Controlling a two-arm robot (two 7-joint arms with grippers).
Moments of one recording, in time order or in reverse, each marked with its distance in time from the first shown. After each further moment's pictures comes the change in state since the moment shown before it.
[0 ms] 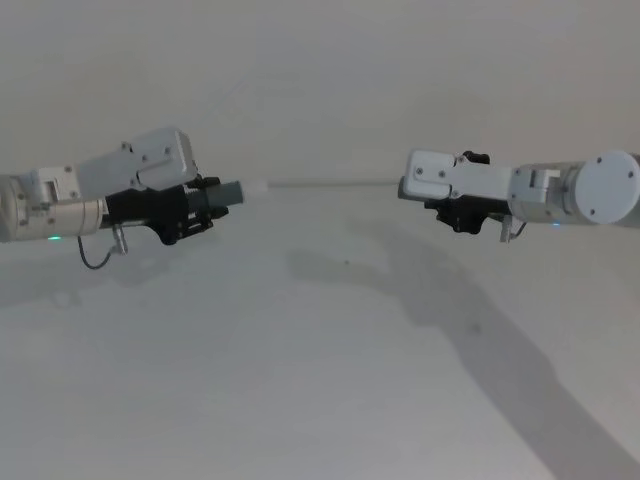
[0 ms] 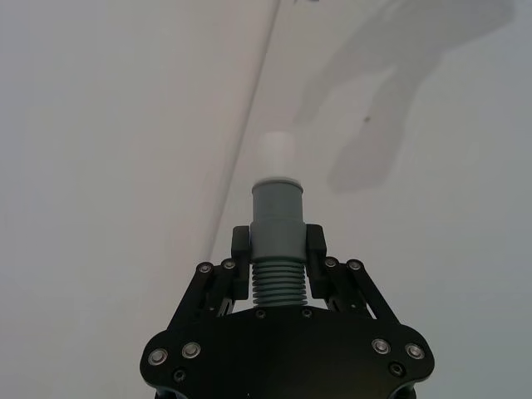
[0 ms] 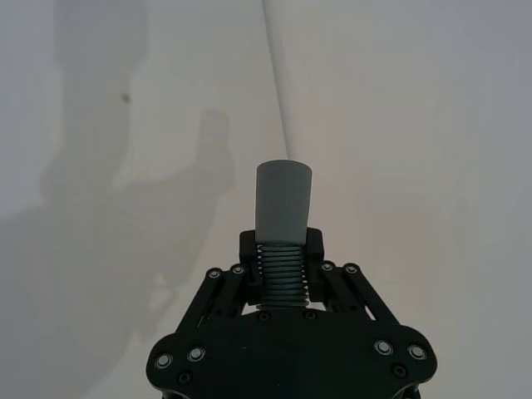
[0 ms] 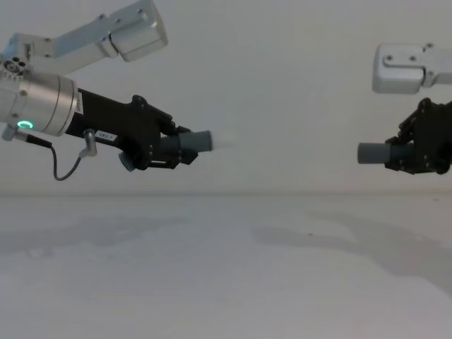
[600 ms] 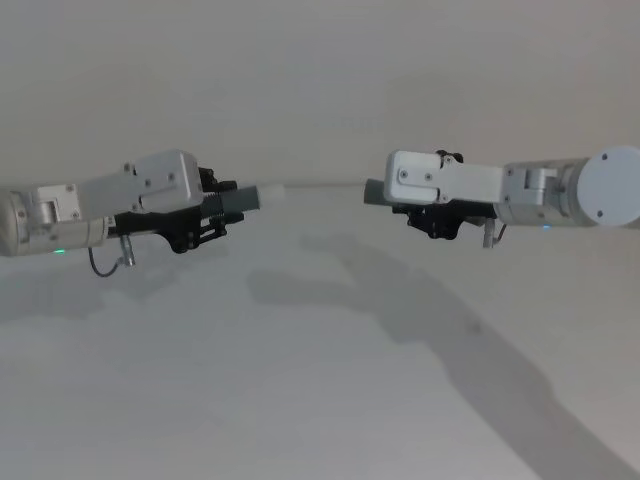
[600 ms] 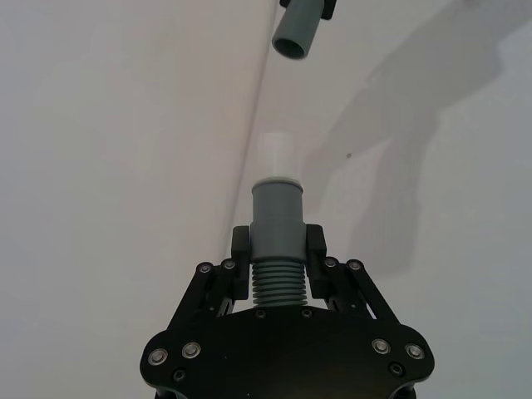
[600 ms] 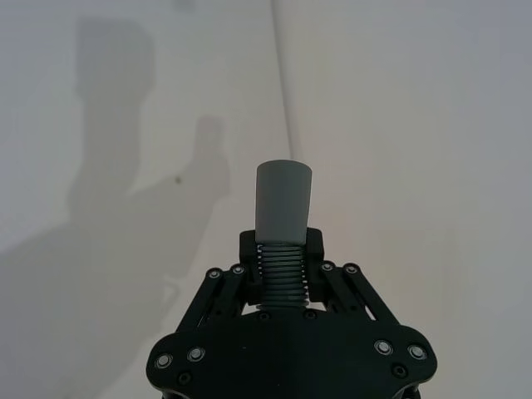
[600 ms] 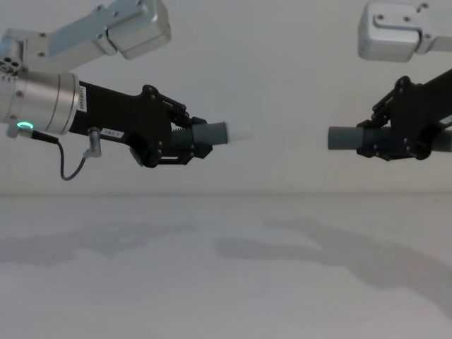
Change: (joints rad) left arm 0.059 0.037 -0.008 -0.113 0.014 -0.075 0.028; right arm -0.047 0.045 0.030 -0.194 0.052 0.006 0.067
